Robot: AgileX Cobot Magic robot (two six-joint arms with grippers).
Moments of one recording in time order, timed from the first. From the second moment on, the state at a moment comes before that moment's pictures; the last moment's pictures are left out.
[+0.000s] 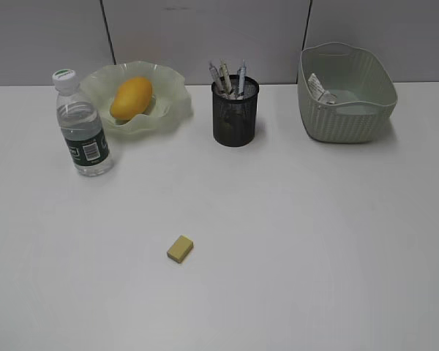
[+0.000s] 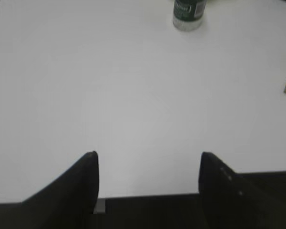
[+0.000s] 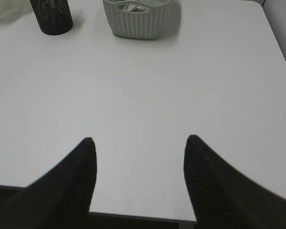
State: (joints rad) left arm -0.07 0.19 -0.61 0.01 1.18 -0.04; right arm 0.03 -0.01 -0.51 0.10 1.04 -0.10
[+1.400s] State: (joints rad) left arm -0.61 1.69 -1.18 -0.10 0.96 -0.11; right arm 0.03 -0.01 -0.51 0.10 1.04 -0.10
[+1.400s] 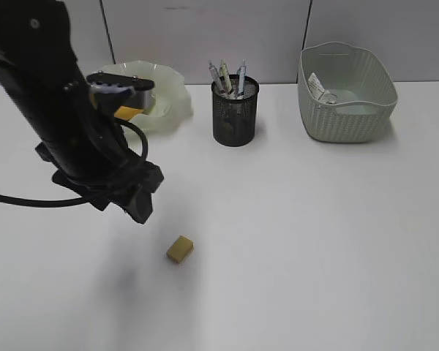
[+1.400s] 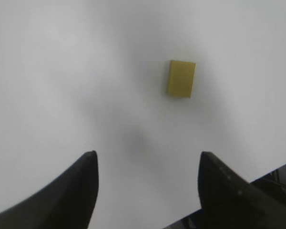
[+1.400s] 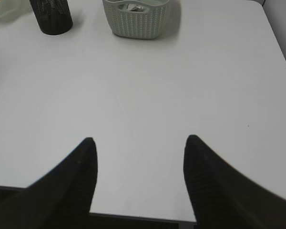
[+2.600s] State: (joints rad) left arm -0.70 2.12 -1.41 -0.07 0.93 -0.10; right arm 0.03 -0.01 -0.51 0.10 1.04 -0.10
